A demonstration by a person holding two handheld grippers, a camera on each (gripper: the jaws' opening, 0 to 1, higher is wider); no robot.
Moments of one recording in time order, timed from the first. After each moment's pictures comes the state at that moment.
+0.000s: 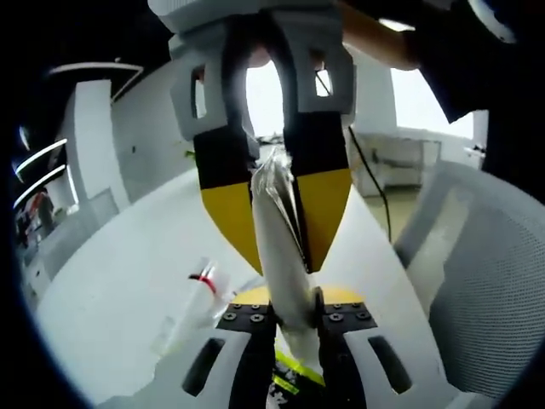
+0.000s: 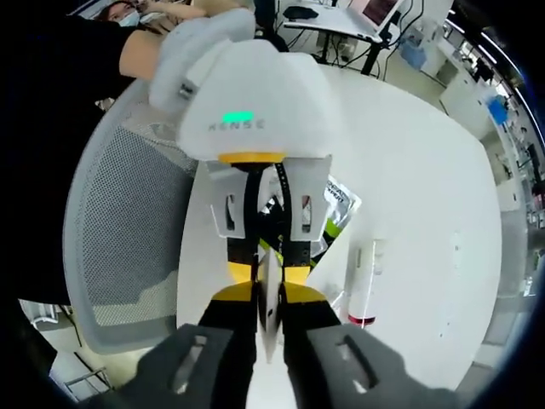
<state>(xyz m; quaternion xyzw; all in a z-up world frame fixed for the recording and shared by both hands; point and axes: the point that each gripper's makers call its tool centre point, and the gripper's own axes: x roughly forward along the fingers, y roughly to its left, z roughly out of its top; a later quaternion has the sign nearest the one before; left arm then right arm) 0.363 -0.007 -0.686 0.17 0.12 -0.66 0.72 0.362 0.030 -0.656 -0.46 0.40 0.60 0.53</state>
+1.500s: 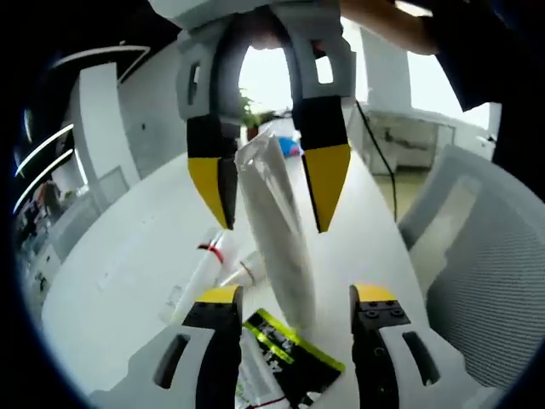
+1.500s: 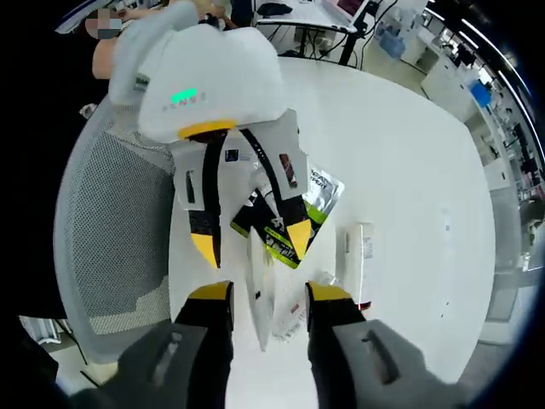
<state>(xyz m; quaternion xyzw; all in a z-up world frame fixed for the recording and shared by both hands) 0.362 0.019 -0.696 0.22 0.18 -0.61 0.74 0.368 0.016 -0.657 -0.45 0.40 0.56 0.57</state>
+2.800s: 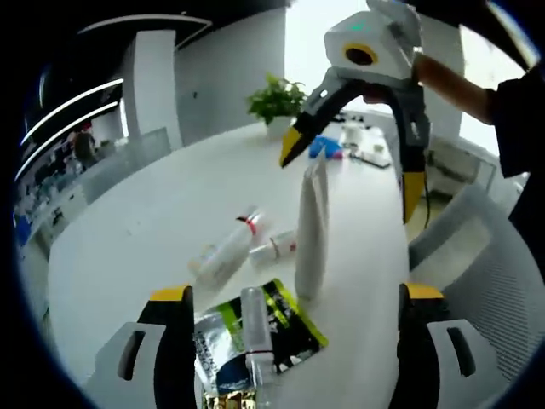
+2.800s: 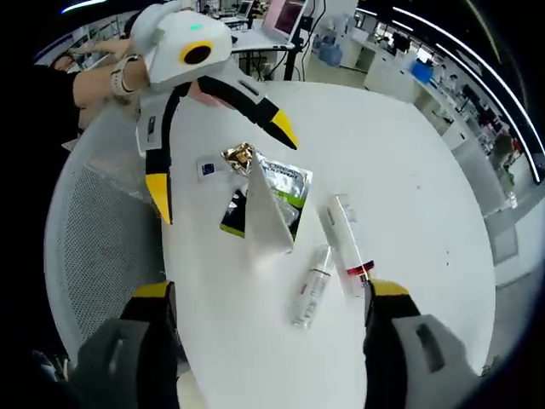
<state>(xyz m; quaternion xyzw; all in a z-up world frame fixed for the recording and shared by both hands) 0.360 0.068 -0.670 0.15 0.24 -0.52 0.81 0.358 -0.022 -0.652 -0.36 0.37 0.50 0.70</state>
